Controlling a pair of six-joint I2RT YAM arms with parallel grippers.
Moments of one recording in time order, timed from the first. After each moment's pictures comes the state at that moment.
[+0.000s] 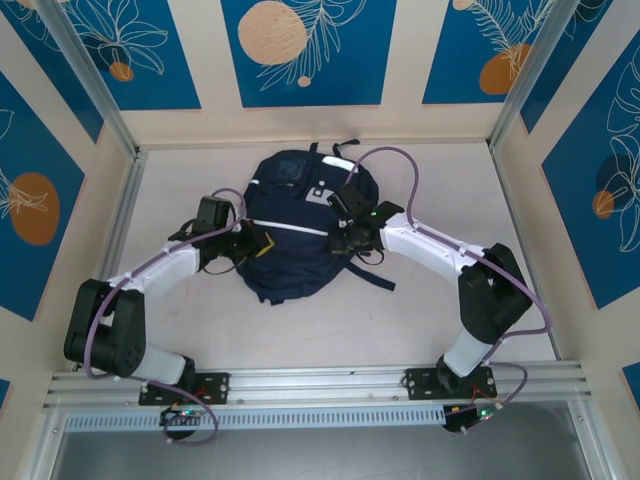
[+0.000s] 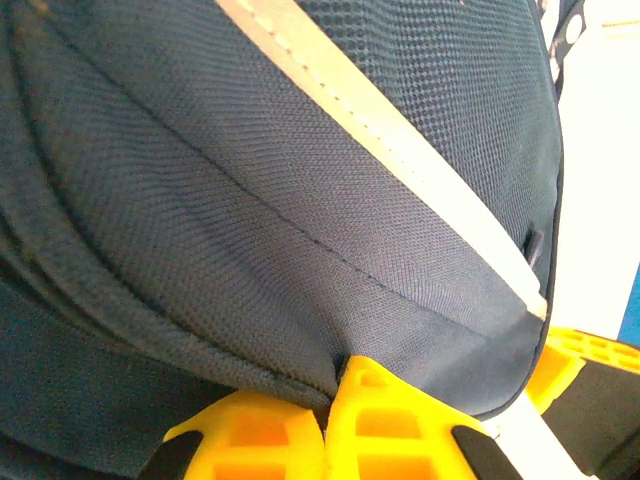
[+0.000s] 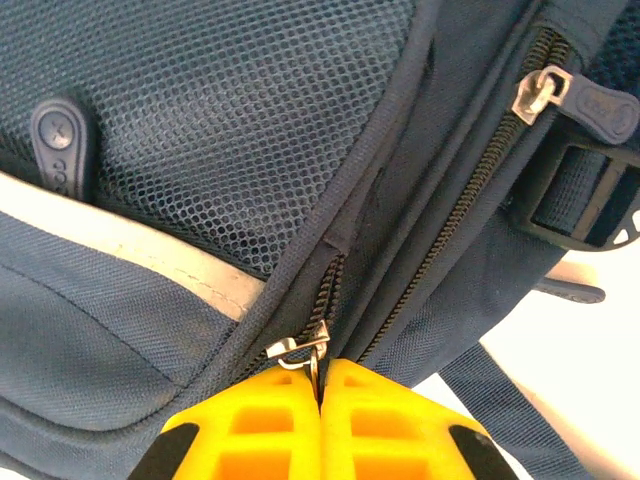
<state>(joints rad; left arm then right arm) -0.29 1.44 0.83 -0.26 0.51 -0.88 0.66 1.66 1.26 -0.71 0.03 0.56</state>
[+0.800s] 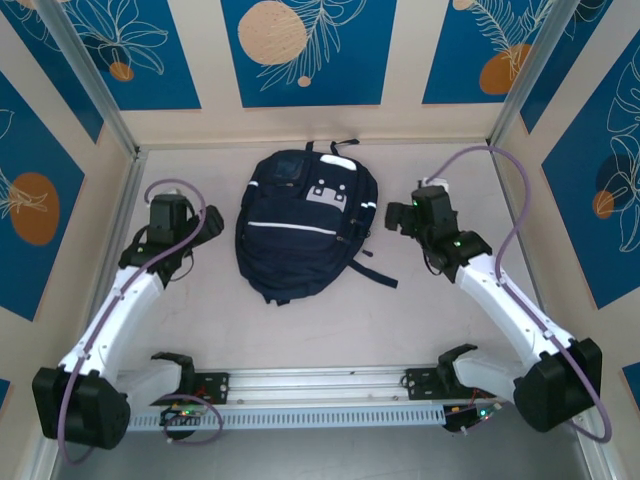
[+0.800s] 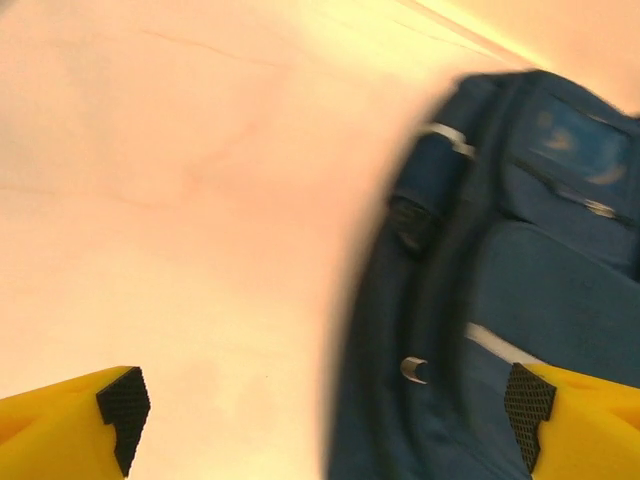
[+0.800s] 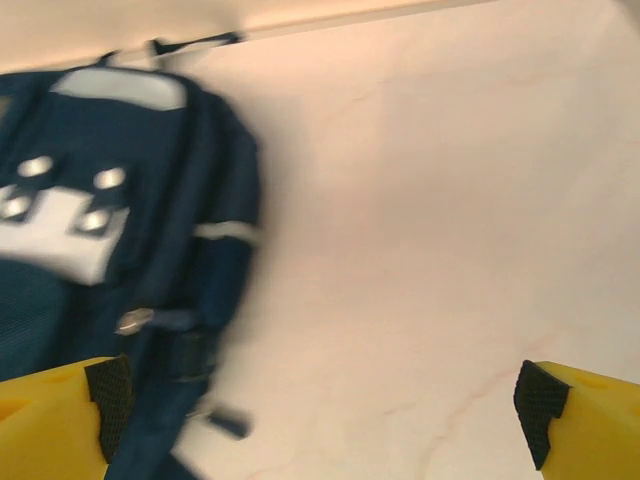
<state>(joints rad) -0.16 1.05 0.85 -0.51 -0.22 -0.54 0.35 1.10 0.89 -0.47 0.36 0.37</state>
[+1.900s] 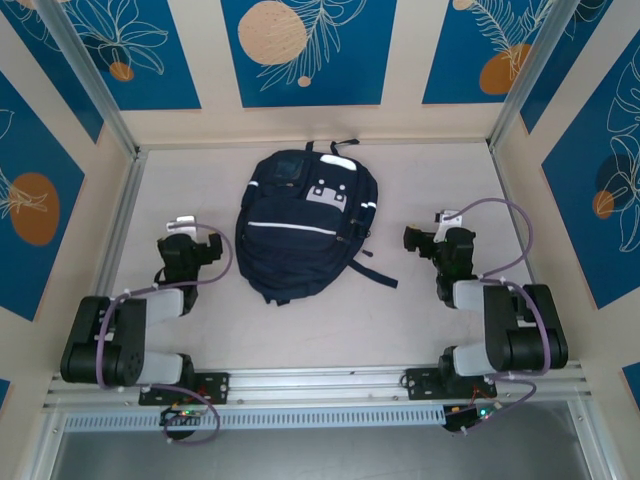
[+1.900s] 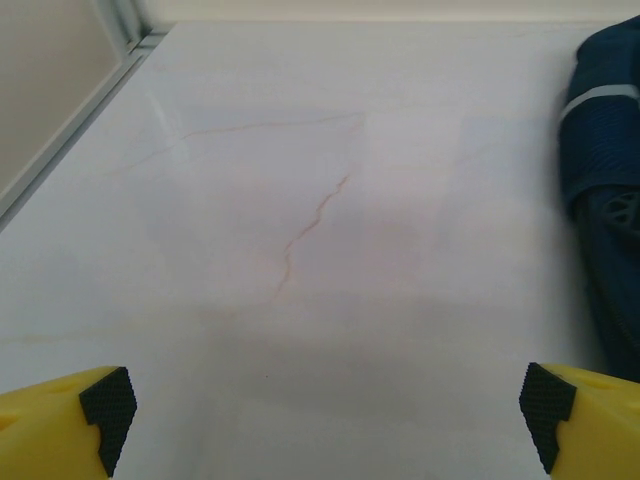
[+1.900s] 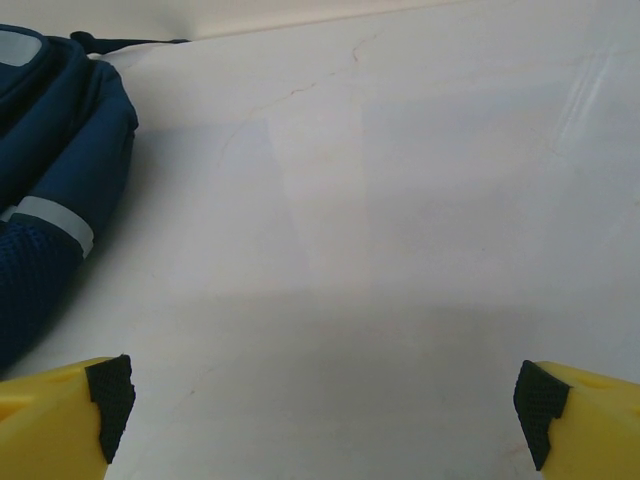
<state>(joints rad) -0.06 1.38 0.34 0.63 -0.24 -0.05 0.00 1.41 0.34 0.65 -0.03 0.11</state>
